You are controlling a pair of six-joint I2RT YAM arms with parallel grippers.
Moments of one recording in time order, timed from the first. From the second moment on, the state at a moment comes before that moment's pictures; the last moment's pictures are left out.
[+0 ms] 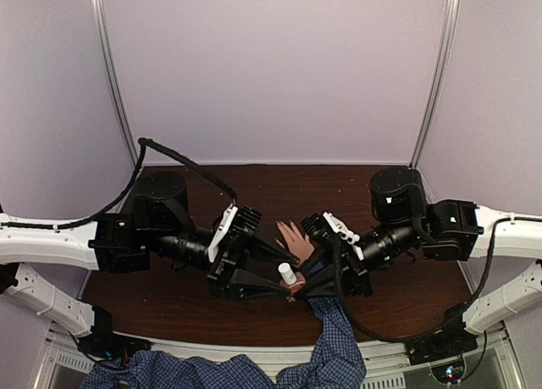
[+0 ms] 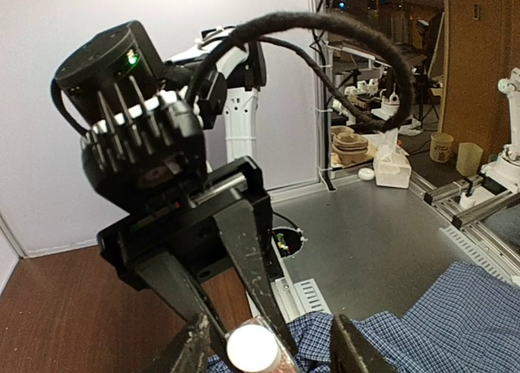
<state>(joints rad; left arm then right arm) -1.27 1.23 0.97 0.16 0.57 0.17 1.17 1.16 1.01 -0.25 -0.66 -0.10</state>
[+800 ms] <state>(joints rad) -1.27 1.29 0.97 0.28 0.68 0.09 1.17 1.16 1.02 -0.24 -0.74 -0.09</state>
